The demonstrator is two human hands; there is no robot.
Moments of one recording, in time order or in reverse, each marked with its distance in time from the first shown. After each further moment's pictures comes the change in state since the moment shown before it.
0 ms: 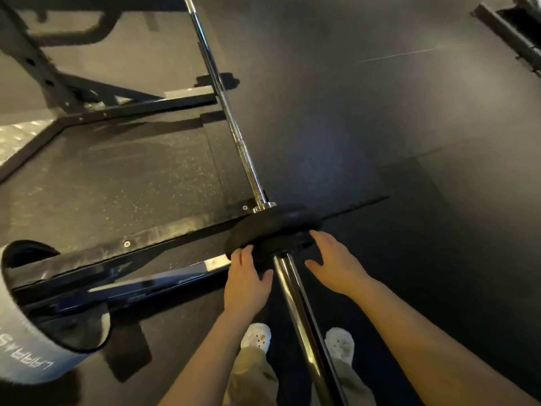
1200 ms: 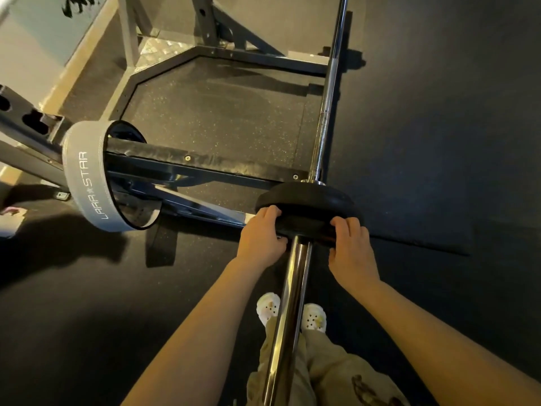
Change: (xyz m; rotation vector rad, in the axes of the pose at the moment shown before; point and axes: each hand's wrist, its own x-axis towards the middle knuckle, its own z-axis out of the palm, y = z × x) left_hand -0.005 0.028 0.022 0.114 0.272 -0.163; right_hand 0.044 0.047 0.013 -0.226 0.139 -0.473
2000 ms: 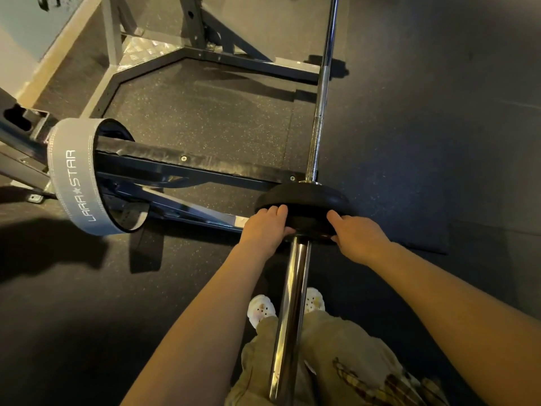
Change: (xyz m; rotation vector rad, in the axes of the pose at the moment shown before) left_hand 0.022 -0.002 -0.005 0.241 -0.140 0.180; right_hand 0.034 -0.009 -0.039 -0.425 -0.370 -0.173
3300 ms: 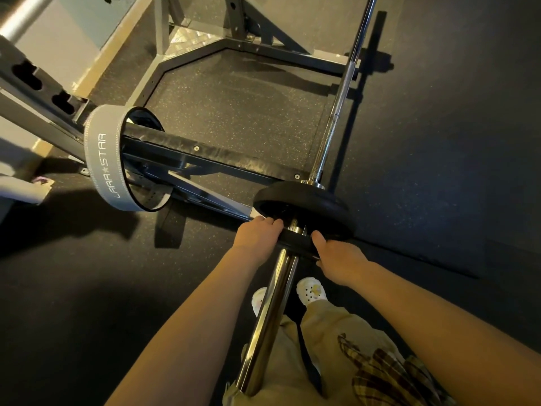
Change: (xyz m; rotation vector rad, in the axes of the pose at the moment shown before) left_hand -0.013 0.026 0.011 0.291 -0.094 -0.107; right_hand -0.002 0.014 0.020 0.119 -0.235 -0.174
